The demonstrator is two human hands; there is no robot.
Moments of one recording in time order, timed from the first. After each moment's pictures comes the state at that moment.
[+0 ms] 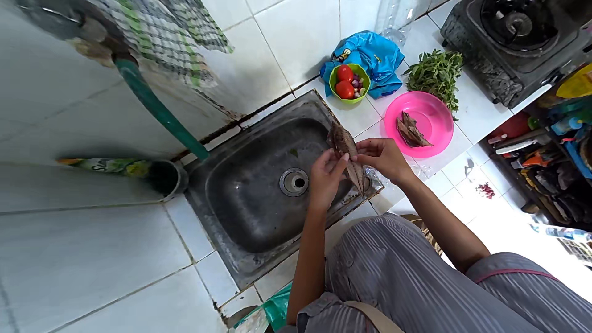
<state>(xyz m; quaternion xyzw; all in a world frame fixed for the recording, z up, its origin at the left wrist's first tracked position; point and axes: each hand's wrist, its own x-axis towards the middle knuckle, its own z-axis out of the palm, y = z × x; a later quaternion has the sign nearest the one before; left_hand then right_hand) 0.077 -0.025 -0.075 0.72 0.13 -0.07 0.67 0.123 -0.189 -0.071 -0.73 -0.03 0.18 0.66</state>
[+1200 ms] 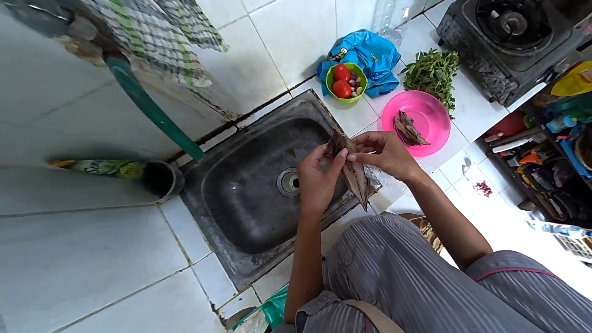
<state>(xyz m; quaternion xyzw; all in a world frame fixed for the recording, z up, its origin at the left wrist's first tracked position) 0.073 -0.022 -0.051 0.75 0.07 0.01 0.66 0.124 -0.197 -0.050 -0.70 -0.13 0.18 0.68</state>
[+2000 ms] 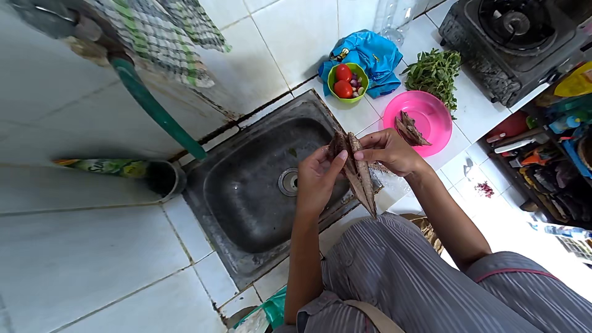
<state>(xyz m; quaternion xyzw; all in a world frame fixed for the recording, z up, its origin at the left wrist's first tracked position) 0.070 -0.019 -0.039 0.68 0.05 -0.02 0.73 0.133 -0.201 -0.050 -0.58 -0.10 0.26 0.76</state>
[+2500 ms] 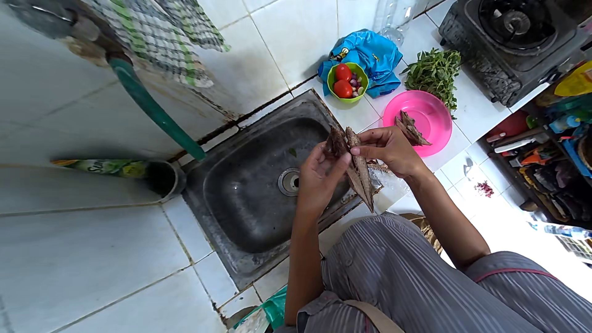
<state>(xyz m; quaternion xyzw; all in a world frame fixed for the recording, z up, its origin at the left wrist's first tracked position) 0.067 -0.017 -0.041 0.69 0.05 -0.05 0.72 0.128 -0.195 -0.039 -0.64 -0.06 0.20 0.74</state>
